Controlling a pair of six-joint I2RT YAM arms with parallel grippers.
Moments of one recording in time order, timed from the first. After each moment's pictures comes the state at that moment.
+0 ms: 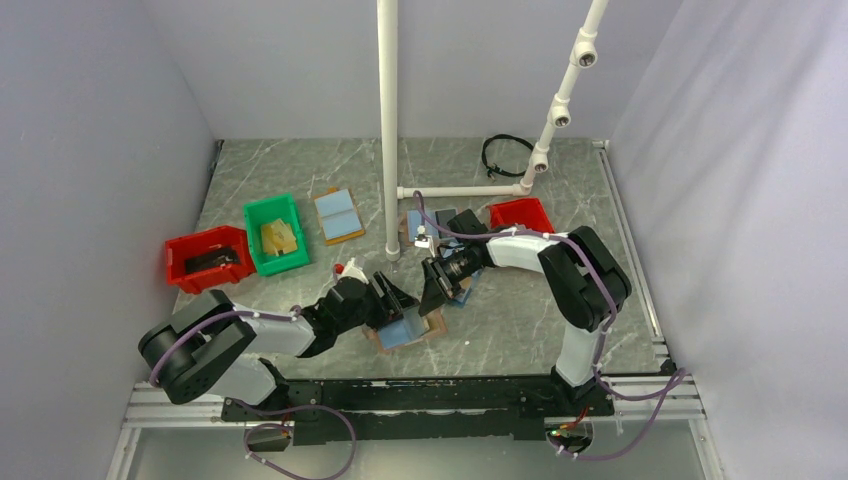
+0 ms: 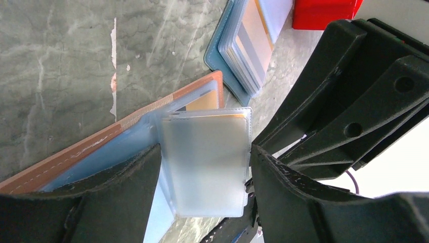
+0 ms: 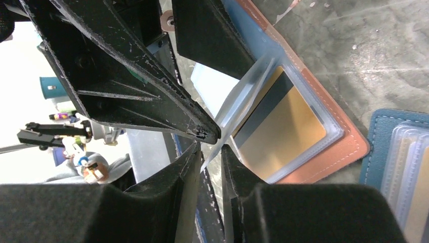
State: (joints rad) left arm -0.82 1.39 0.27 0.62 0.02 -1.28; right arm 0.58 1.84 1.00 -0.36 -1.05 0.07
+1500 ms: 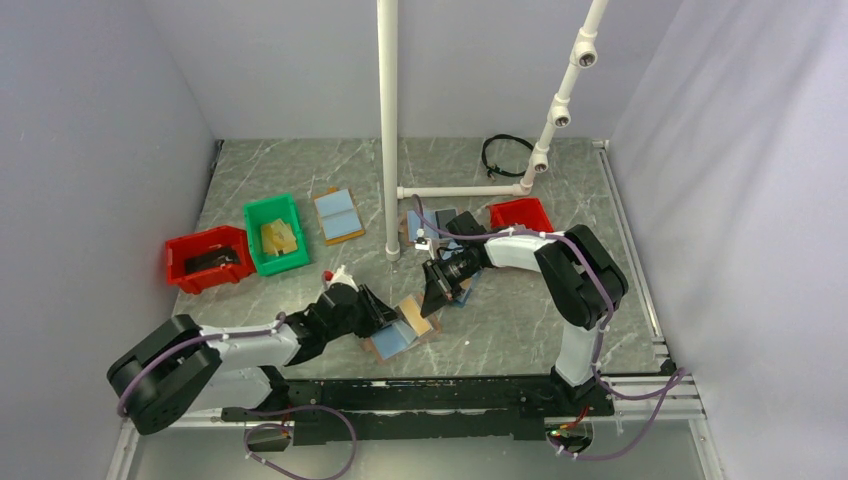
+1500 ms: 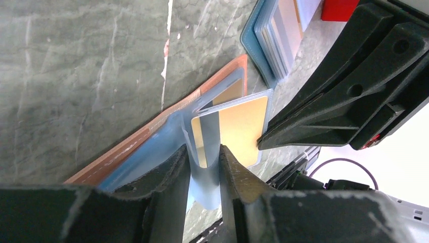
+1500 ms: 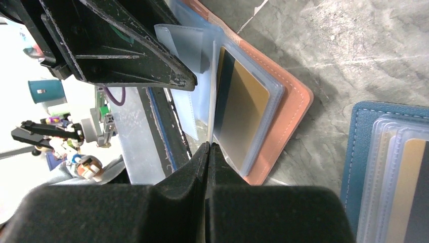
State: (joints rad) left arm -0.82 1.22 0.23 0.41 0.00 -1.27; right arm 0.58 1.86 1.00 -0.37 -1.00 0.06
